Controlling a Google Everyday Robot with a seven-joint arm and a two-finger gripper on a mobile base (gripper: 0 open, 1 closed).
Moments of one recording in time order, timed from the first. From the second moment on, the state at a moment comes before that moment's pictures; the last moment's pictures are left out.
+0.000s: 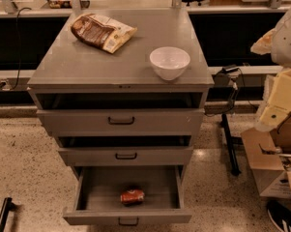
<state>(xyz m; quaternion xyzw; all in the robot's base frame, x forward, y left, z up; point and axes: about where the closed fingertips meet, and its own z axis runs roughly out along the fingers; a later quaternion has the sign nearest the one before) 0.438 -0.217 0.977 -0.60 0.78 -0.03 0.16</state>
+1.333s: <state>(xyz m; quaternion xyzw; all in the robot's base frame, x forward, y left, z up) 0.484 -0.136 0.955 -0.59 0.75 0.03 0.30</state>
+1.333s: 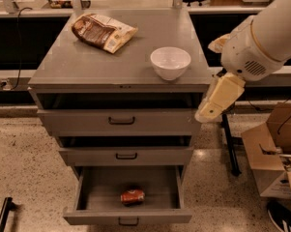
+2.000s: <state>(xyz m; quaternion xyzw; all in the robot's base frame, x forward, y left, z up) 0.484 -0.086 0.841 -0.64 0.74 0.05 0.20</state>
